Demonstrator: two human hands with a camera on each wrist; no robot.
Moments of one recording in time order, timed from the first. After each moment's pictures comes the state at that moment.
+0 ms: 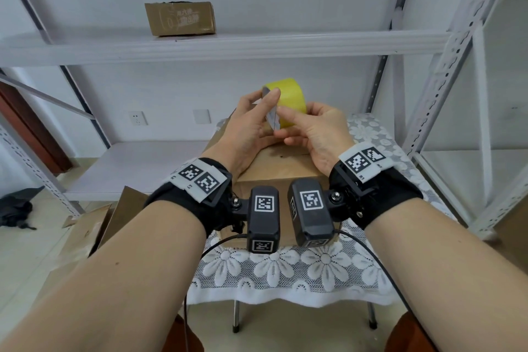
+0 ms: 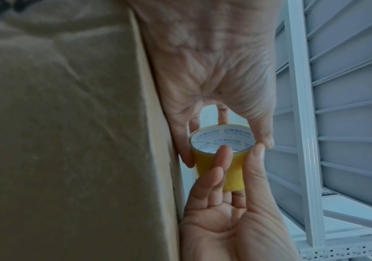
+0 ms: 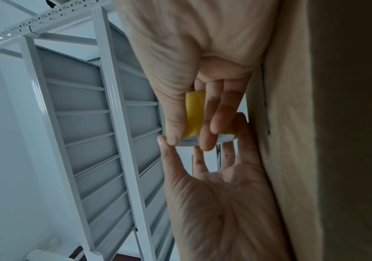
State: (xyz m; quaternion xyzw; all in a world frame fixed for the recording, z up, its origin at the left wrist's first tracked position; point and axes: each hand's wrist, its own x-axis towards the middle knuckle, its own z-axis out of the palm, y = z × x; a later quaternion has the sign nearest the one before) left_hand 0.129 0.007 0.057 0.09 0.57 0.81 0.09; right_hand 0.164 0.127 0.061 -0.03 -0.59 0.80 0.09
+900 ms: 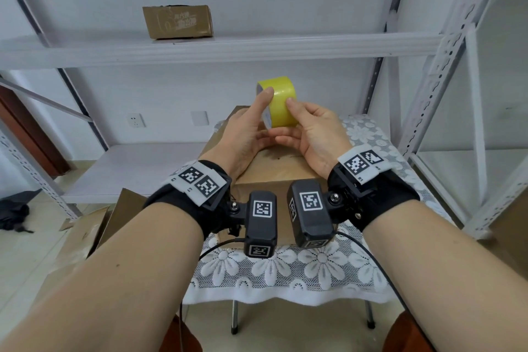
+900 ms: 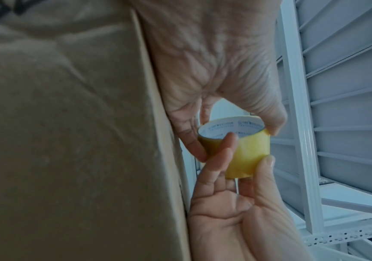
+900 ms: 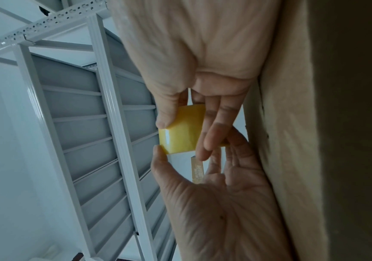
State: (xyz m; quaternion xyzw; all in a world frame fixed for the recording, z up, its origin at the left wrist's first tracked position) left_hand 0.132 0.007 0.056 0.10 0.60 0.78 0.10; right_hand 0.165 0.128 0.059 0.01 -0.53 0.85 0.06
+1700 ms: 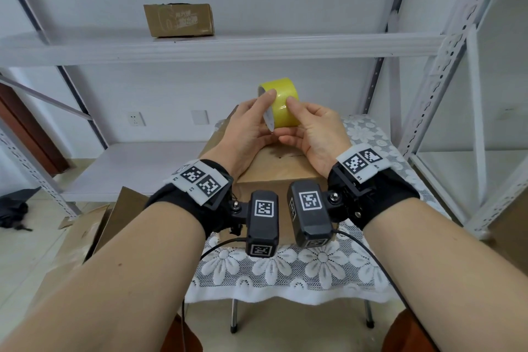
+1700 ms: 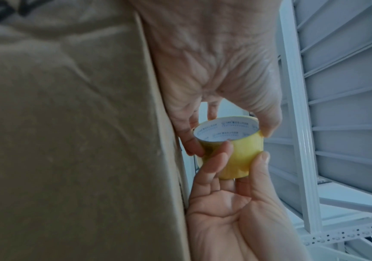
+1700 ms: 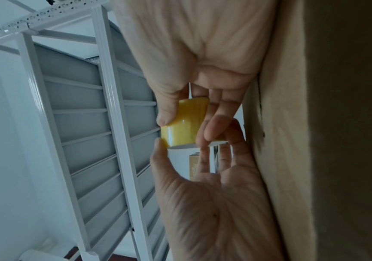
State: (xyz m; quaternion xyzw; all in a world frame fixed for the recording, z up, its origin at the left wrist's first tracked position) left_hand 0.131 0.010 0.056 0.07 0.58 0.81 0.08; right_hand 0.162 0.126 0.059 -0.03 -0.55 0.83 0.08
